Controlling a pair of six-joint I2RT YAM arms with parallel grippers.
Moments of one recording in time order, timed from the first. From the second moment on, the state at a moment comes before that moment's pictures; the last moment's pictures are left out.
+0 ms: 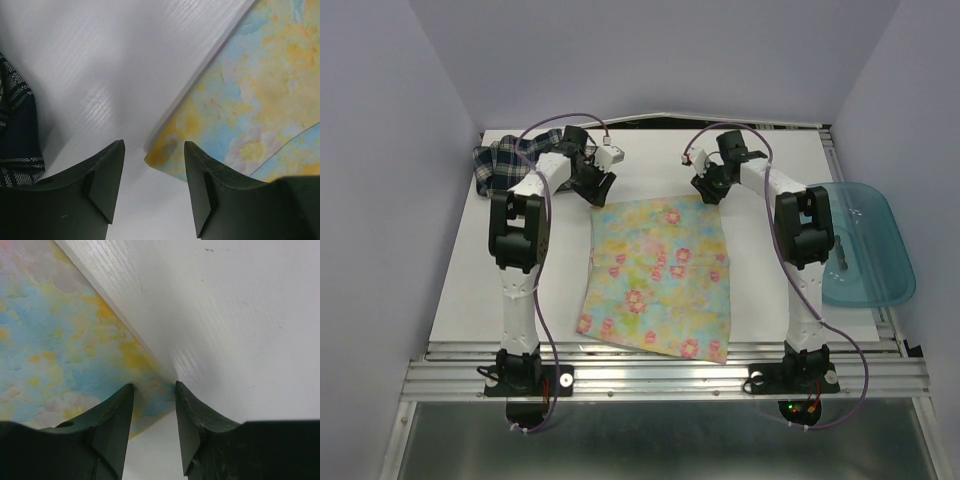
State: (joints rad) left arm -0.21 2.23 1.86 -0.75 0.36 0.51; right arm 0.23 2.28 1.83 -0.58 -0.31 -0.75
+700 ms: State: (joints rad) left arm -0.19 2.28 1.86 -0.79 0.41 0.62; right arm 0.23 2.29 1.85 -0.60 -0.30 -0.78
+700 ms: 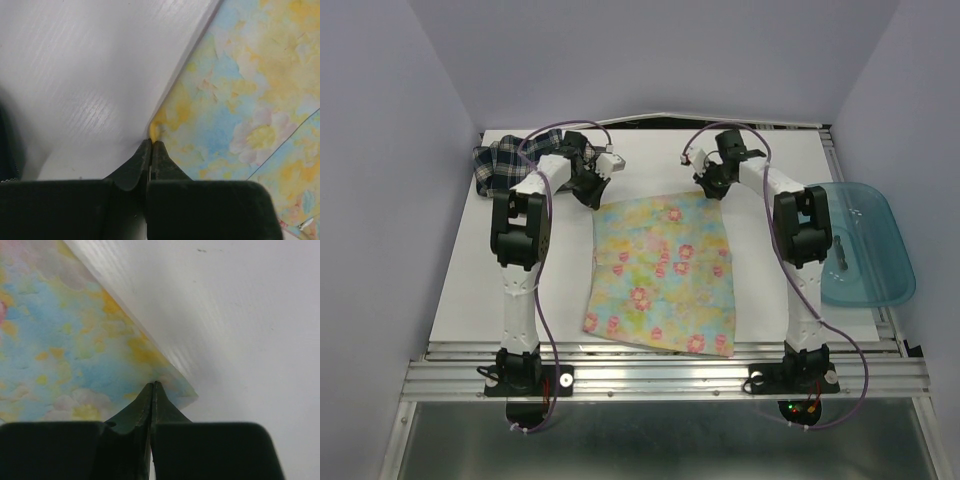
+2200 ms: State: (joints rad) left arm -0.17 2.18 1.89 -0.75 0.39 0.66; right arm 0.18 2.55 2.23 -0.56 -0.53 -0.55
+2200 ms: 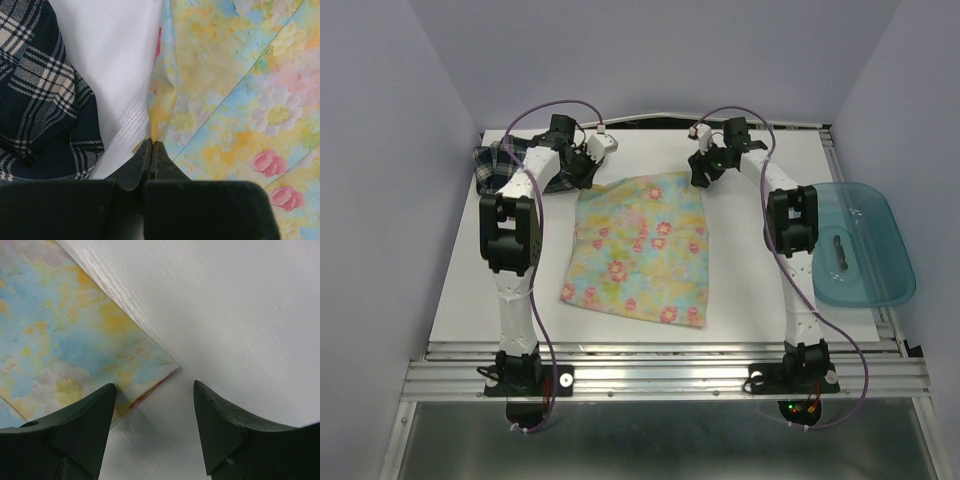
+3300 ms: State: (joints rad) left arm -0.17 2.23 1.91 -0.76 0.39 0.66; right arm 0.12 2.65 2.32 -0.40 -0.79 -0.24
